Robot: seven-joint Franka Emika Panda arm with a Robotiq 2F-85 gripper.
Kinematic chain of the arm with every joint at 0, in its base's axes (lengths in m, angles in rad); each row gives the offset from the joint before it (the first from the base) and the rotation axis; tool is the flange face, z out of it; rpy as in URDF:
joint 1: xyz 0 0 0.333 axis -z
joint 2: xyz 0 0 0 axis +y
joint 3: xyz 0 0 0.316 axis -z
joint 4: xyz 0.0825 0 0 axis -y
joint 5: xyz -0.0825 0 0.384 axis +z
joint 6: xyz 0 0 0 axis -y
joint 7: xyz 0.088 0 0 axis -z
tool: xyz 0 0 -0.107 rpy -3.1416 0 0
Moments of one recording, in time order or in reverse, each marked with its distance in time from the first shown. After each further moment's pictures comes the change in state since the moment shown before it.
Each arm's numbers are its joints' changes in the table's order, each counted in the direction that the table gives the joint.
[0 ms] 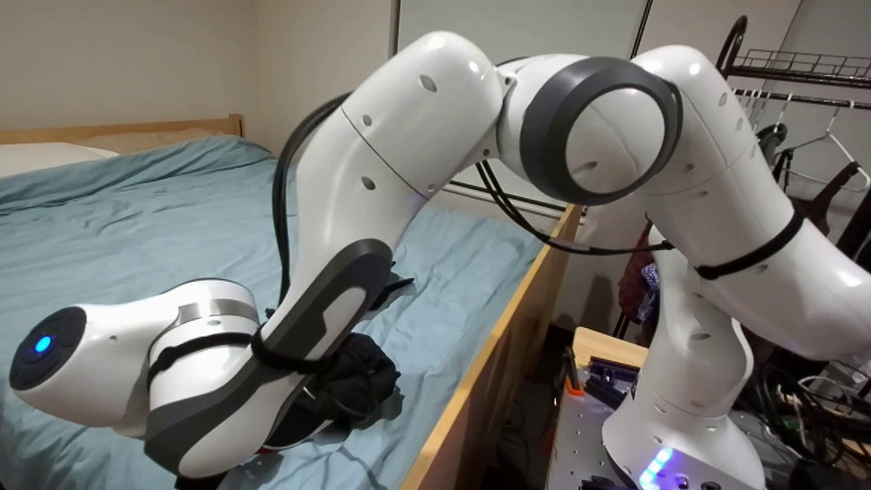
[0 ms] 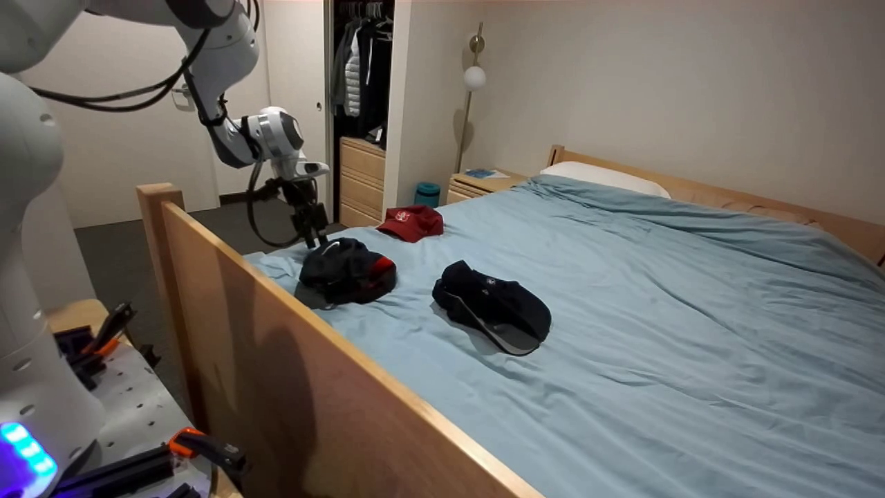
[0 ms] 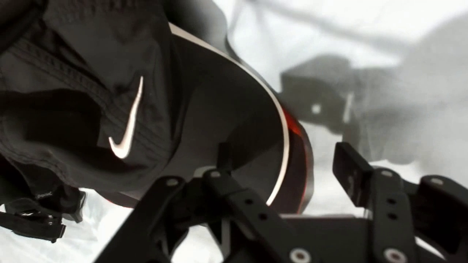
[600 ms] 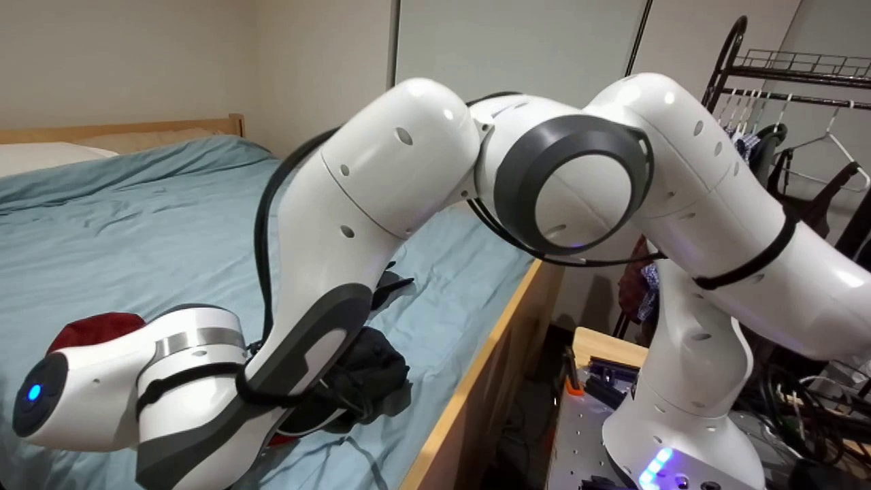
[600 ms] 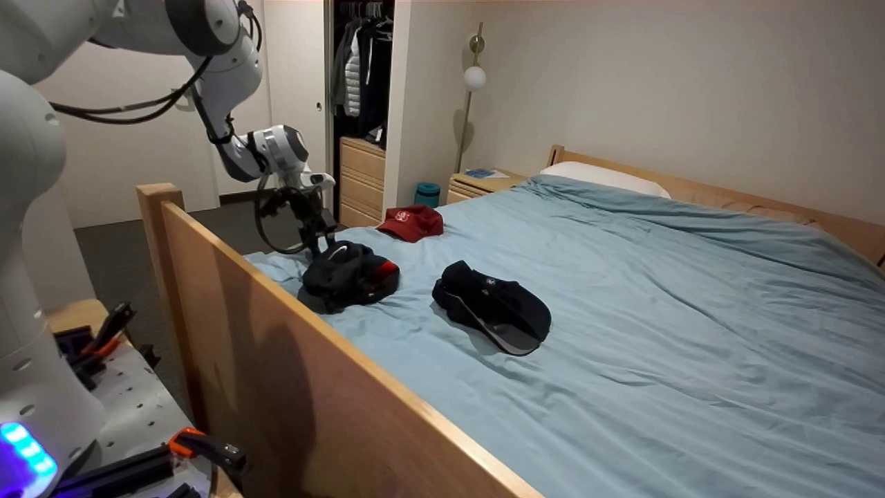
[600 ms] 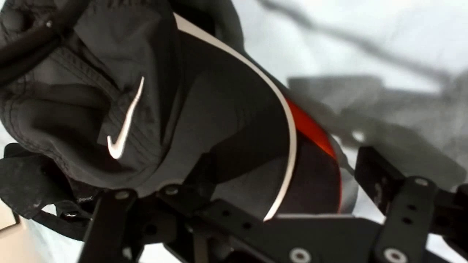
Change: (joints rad) arm -0.034 0.116 0.051 0.123 -0.021 -0.166 0.002
